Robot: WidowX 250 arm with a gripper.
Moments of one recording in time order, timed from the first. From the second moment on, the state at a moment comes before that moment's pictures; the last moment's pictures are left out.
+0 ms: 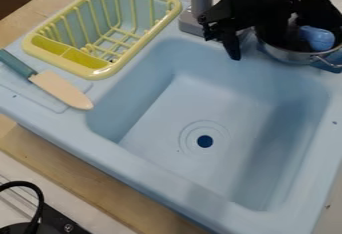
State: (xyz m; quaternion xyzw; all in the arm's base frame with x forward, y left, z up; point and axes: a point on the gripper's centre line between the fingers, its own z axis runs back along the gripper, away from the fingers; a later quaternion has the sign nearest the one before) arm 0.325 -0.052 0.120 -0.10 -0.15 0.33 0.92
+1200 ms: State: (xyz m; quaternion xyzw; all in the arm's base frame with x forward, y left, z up) arm 0.292 -0.043 0.124 -0.14 -0.15 0.30 0.93
